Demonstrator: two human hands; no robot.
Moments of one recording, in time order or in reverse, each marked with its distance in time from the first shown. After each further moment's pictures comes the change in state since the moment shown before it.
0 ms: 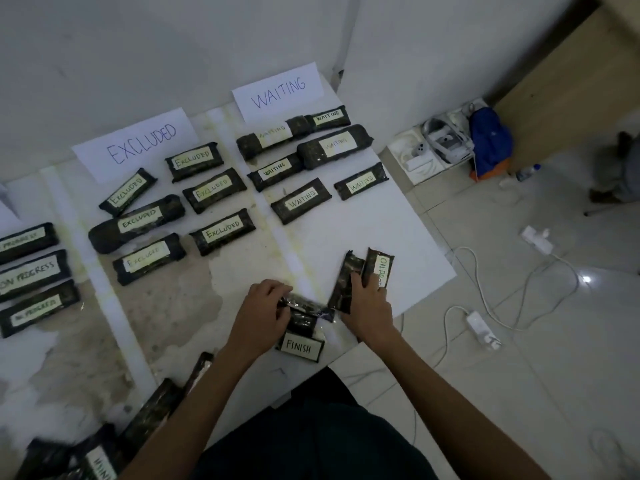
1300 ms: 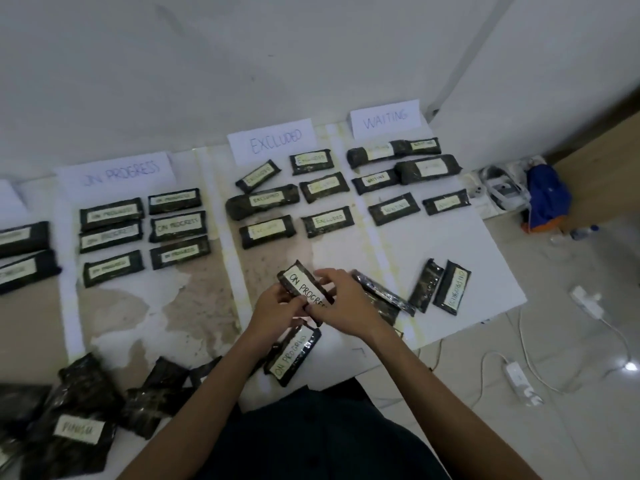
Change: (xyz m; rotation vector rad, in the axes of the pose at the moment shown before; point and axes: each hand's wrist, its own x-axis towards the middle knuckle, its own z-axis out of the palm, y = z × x) left_hand -0.107 -0.055 -0.102 -0.946 0.170 -0.594; right_hand -0.082 -0.195 -0.015 0.636 -0.130 -0.412
